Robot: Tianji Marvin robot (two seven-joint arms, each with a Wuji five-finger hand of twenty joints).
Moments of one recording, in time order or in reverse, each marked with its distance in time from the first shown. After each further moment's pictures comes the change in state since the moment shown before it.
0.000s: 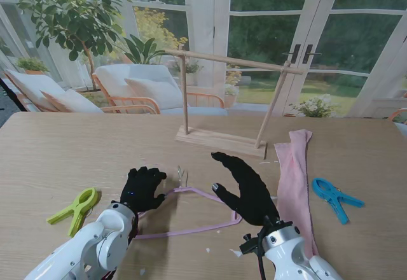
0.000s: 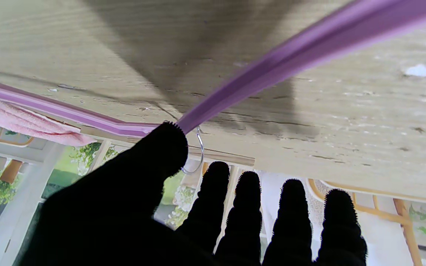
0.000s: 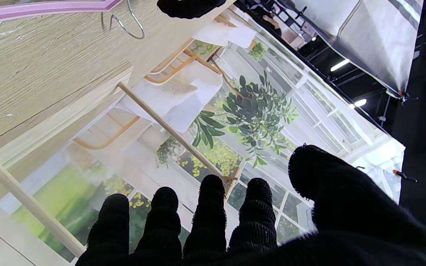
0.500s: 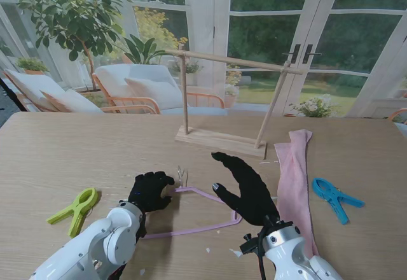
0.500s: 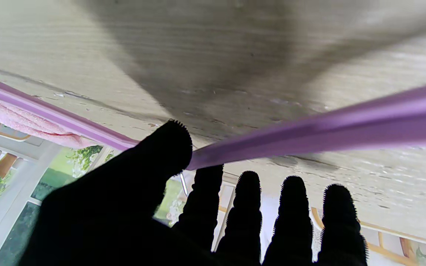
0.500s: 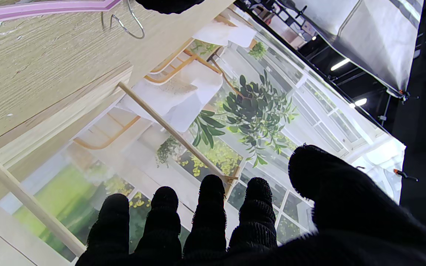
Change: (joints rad) left arm -0.074 -0.017 0.082 0.073 -0.126 0.029 -0.009; right arm -0.001 0.000 0.002 -0.001 0.003 0.000 0.000; left_hand 0.004 -0.031 0.057 -0.015 0.083 -0.077 0.038 -0.003 0.000 0.000 0.008 -0.001 0.000 0.011 0.091 -0.095 -0.034 0.006 0.254 -0.169; right_hand 0.000 0.000 0.000 0.000 0.000 0.000 0.010 0.000 0.000 0.000 0.001 0.000 0.000 0.000 0.009 0.000 0.000 0.000 0.000 0.000
